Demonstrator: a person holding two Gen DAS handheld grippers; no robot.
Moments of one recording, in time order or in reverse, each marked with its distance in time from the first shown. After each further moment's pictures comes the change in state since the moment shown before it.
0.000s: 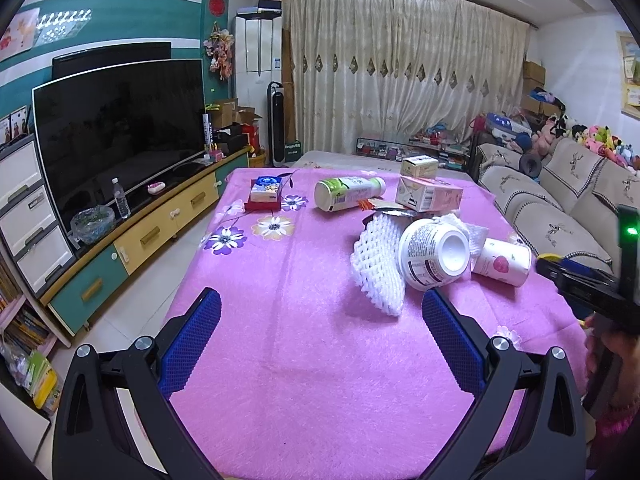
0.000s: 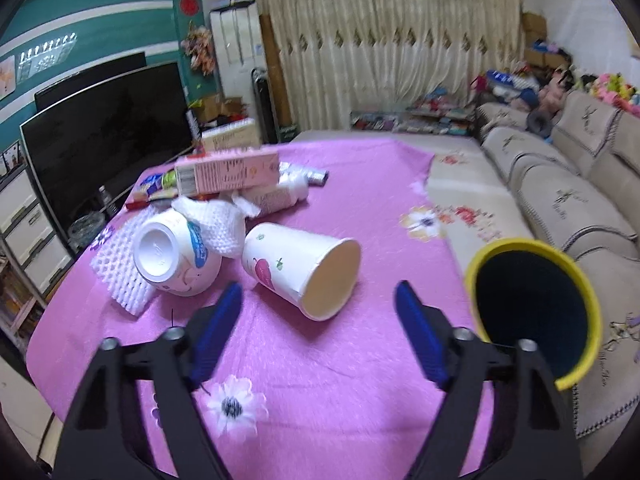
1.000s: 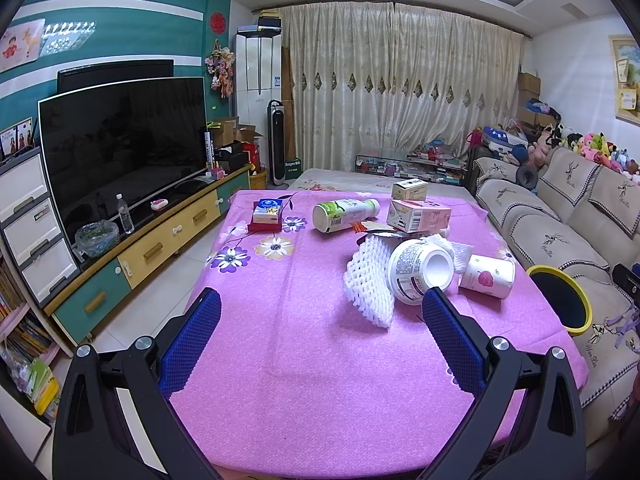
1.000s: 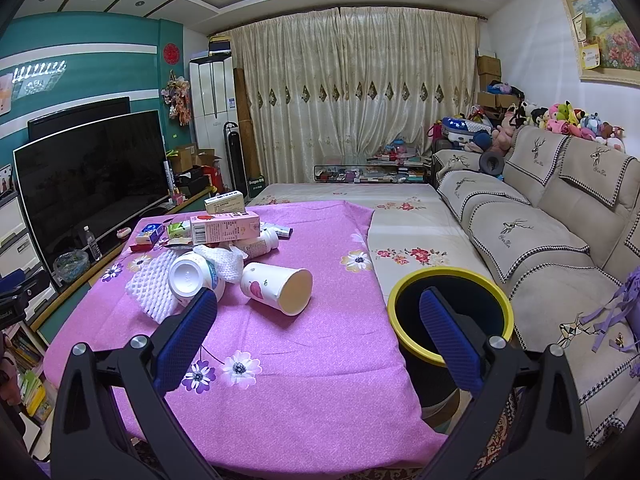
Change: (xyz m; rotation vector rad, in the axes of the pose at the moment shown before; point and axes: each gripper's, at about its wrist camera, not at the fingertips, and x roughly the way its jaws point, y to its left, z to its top) left arm -0.038 0.000 0.004 -0.006 -0.073 -0.003; right arm -0.159 0.009 -0.024 0.011 -0.231 -0.156
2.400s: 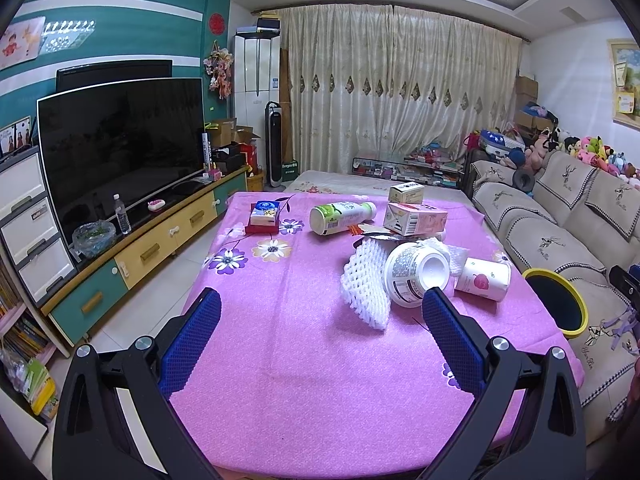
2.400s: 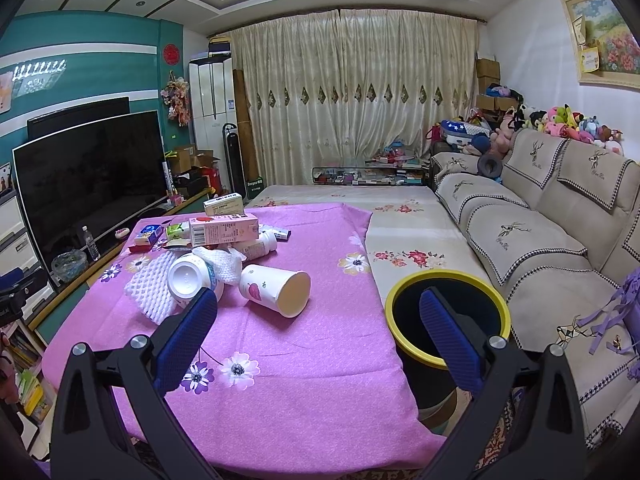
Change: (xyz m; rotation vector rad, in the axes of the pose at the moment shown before) left arm -0.003 -0.005 0.003 -0.005 -0.010 -0.013; right arm 0.000 -0.003 0.003 -0.003 -0.006 -0.005
